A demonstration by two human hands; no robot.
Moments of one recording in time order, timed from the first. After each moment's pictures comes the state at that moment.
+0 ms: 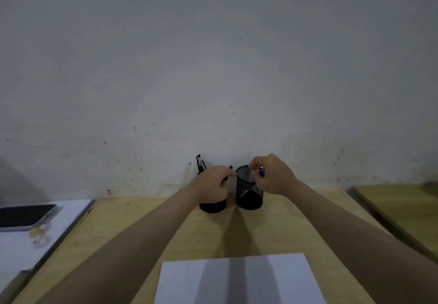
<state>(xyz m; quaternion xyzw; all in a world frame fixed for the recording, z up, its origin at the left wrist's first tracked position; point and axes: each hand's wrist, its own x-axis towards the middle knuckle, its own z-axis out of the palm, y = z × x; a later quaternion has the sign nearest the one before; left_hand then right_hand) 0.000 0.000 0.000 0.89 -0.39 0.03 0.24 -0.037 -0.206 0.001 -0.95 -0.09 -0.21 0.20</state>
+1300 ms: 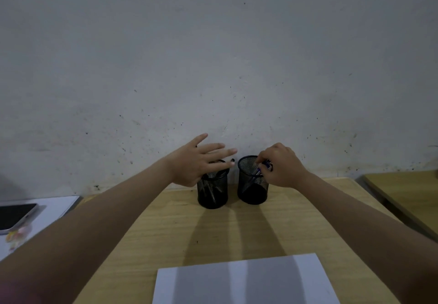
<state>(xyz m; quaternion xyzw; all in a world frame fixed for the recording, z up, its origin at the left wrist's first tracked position) 0.071 0.039 0.009 0.71 -0.57 0.31 -0.26 -0.009 -0.227 -0.019 -0.96 -0.10 -0.24 0.13</state>
